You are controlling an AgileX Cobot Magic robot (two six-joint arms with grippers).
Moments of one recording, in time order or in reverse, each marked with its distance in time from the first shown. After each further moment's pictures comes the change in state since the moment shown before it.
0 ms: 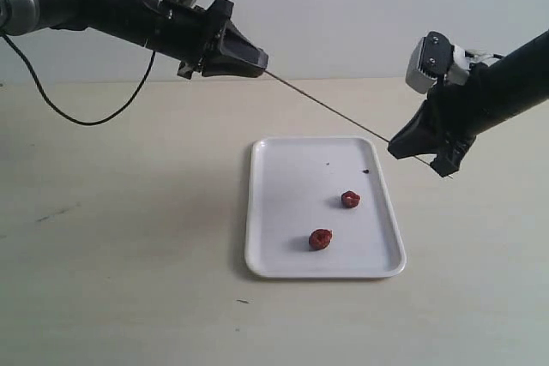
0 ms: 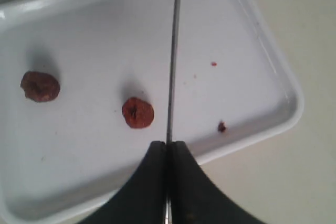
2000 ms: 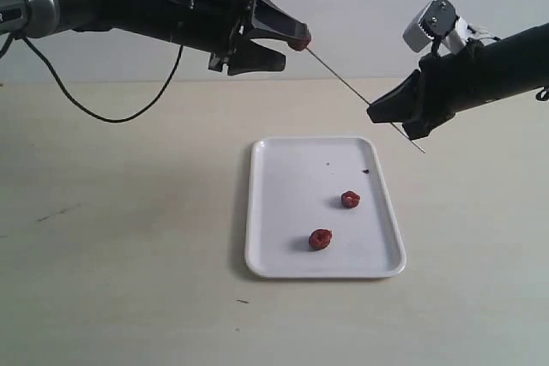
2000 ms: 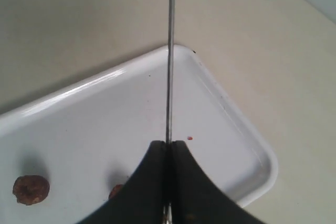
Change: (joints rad) left arm -0.047 0.000 0.000 -0.150 0.001 0.043; right arm 0.000 0.000 0.000 0.289 -0.017 -0.042
